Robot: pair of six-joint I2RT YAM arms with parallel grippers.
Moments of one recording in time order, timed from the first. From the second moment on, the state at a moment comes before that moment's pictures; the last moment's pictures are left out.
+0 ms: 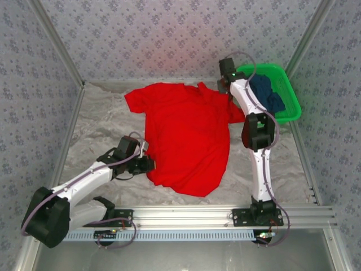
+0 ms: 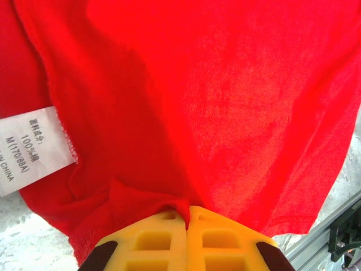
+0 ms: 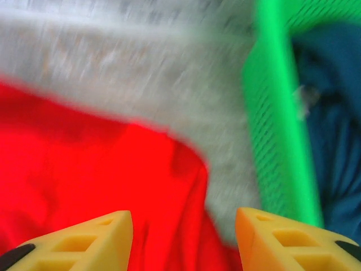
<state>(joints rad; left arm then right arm) -0.51 1.10 0.52 -0.40 0.40 -0.66 0.23 2.34 2.19 -0.82 0.32 0.04</state>
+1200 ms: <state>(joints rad) -0.58 1.03 0.50 -0.50 0.31 -0.65 0.27 2.53 2.28 -0.81 0.07 0.17</state>
